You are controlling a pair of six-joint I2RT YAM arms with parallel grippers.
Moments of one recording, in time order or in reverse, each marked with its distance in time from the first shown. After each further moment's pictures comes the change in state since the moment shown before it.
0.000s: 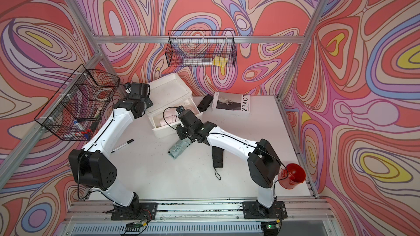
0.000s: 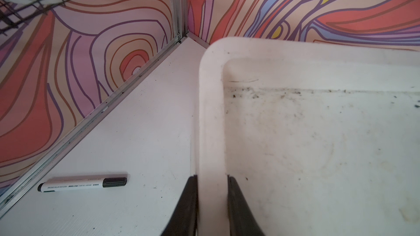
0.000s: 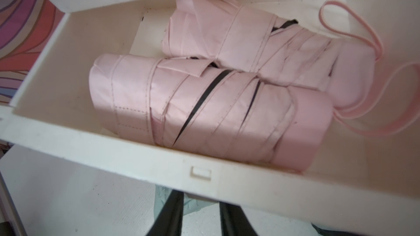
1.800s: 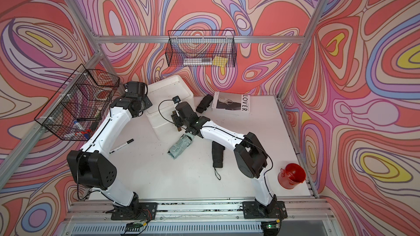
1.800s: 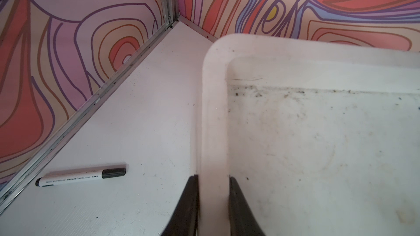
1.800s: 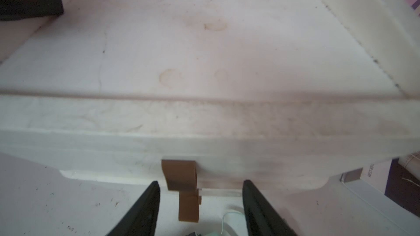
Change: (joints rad) left arm 0.027 0.004 0.039 -0.083 0.097 0.018; right arm -0.043 0.156 0.142 0.182 0.085 -0.156
